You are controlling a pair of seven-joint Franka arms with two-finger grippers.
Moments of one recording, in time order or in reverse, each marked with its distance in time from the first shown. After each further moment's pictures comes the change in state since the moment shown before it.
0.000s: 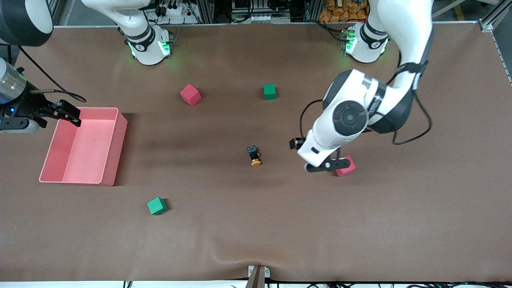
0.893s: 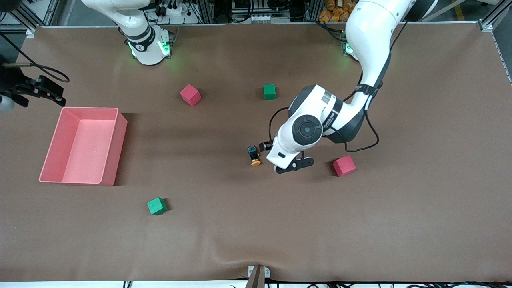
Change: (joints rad) left arm -0.092 0.138 -0.001 0.066 -0.087 0.086 -0.151; right arm -0.008 -0.012 -0.003 0.157 0.000 -0.206 0.001
